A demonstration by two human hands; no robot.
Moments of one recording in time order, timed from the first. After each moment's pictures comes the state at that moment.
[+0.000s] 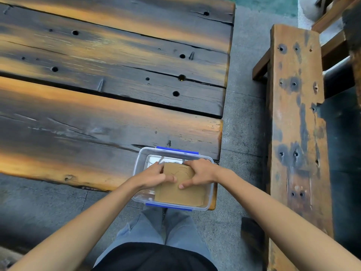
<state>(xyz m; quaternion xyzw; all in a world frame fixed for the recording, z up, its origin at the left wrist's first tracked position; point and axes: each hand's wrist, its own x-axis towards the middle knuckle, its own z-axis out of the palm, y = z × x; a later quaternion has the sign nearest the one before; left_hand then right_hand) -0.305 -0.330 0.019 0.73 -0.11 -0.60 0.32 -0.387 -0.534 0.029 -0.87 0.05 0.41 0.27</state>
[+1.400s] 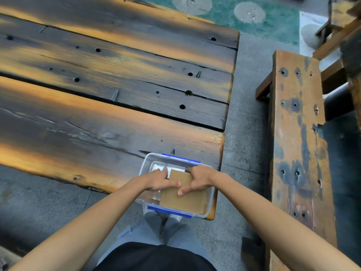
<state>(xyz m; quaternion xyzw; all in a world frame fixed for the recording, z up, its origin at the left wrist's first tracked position) -0.299 -0.333 0.029 0.80 -0.22 -0.55 0.09 -0.374 -0.527 0.043 -0.87 0.04 0.45 0.19</state>
